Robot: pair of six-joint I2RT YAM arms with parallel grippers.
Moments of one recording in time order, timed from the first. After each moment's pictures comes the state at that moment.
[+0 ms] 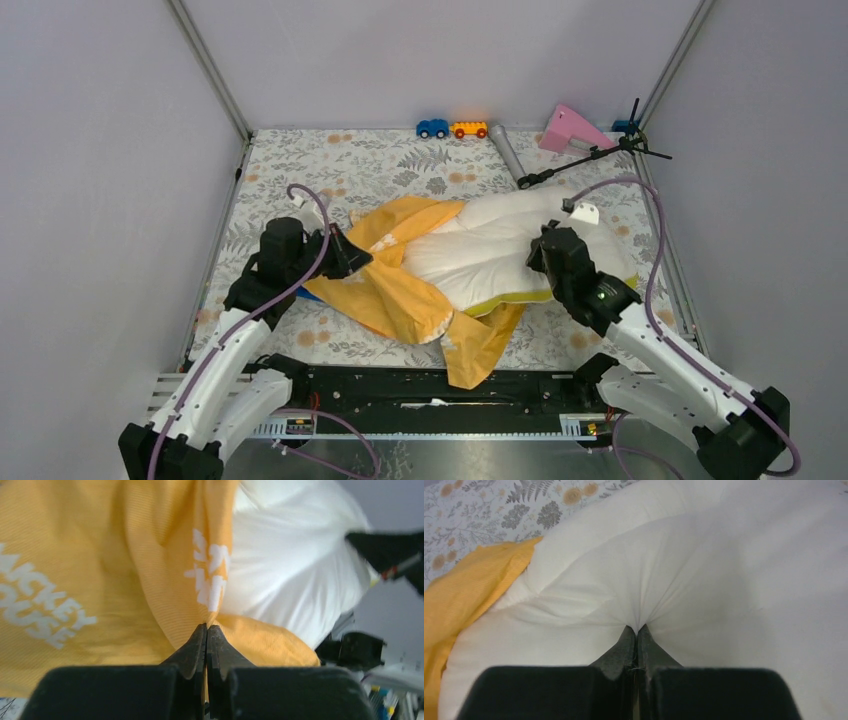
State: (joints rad) left arm -0.26 0.80 0.71 -0.41 0.39 -0.58; right arm 0.63 0.81 0.63 -0.35 0.55 0.63
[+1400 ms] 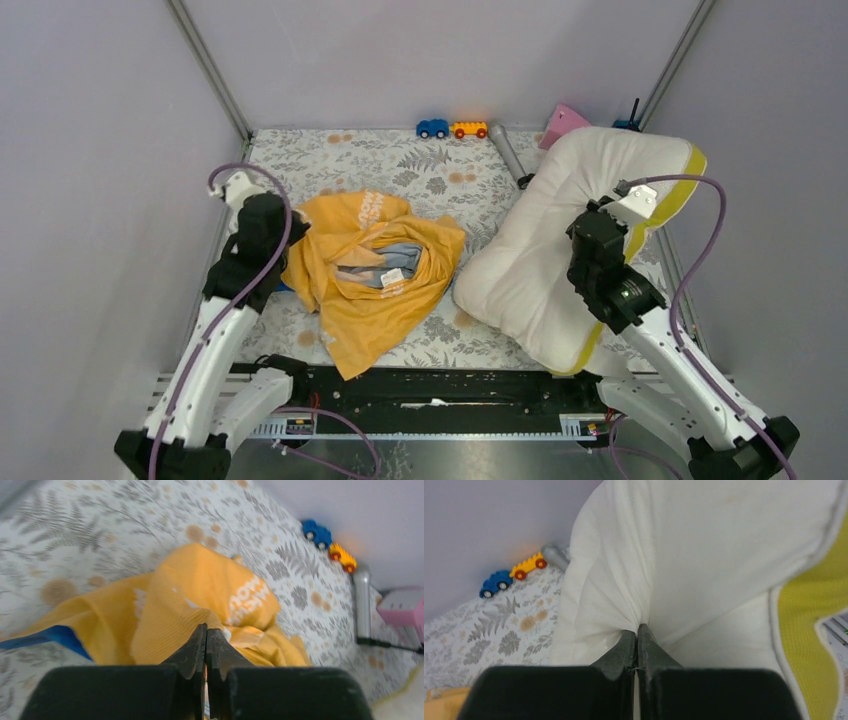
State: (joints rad) left arm -0.24 0.79 0.93 -0.58 -0.48 -0.71; right arm 0.51 0.77 0.80 -0.27 0.93 0.47
